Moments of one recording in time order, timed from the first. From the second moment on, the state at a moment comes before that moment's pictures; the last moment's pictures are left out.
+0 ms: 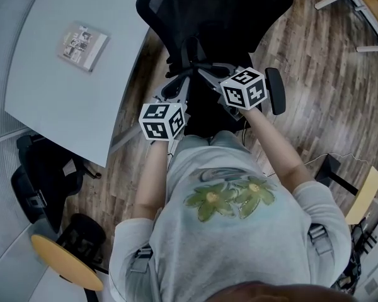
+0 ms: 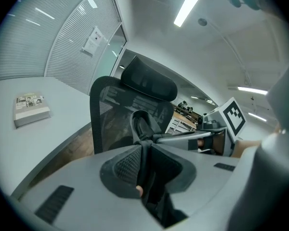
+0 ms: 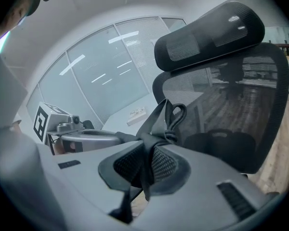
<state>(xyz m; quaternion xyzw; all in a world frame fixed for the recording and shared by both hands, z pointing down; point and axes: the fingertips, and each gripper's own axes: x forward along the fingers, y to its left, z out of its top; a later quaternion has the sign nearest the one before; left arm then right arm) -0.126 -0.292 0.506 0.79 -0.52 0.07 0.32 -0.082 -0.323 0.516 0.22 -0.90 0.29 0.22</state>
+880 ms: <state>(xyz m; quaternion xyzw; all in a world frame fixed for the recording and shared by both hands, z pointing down) -0.133 -0.316 0.596 0.77 -0.51 0.12 0.37 -0.084 -0.344 0.605 0.24 -0.87 0.34 0.25</state>
